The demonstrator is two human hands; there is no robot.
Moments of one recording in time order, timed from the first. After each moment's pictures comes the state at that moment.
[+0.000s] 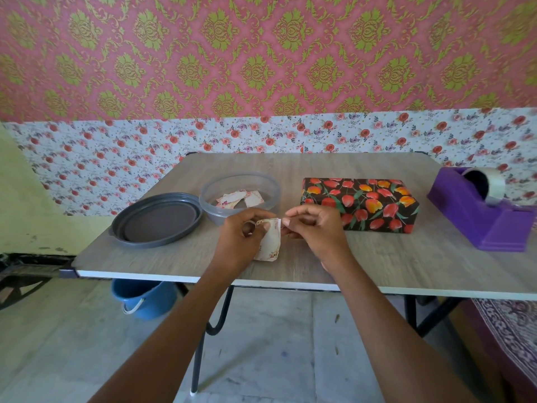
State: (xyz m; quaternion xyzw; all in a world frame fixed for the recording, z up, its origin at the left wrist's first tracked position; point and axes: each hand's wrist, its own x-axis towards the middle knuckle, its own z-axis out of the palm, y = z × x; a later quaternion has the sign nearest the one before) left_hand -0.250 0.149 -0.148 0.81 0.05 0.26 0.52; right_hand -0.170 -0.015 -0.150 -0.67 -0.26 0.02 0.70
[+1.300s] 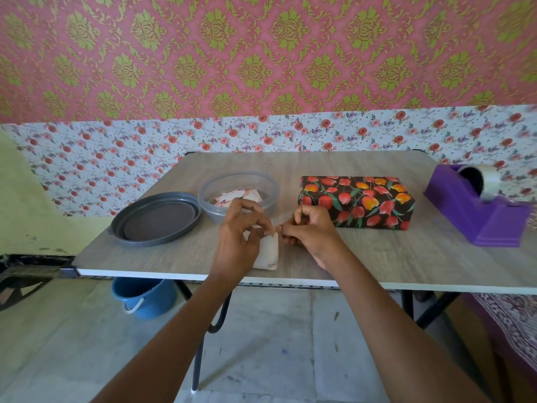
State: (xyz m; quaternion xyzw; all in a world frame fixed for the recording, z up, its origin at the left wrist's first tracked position) left_hand -0.261 0.141 -0.151 0.84 -0.03 0.38 0.39; right_hand -0.167 -0.013 -0.151 -0.67 -0.22 0.11 0.70
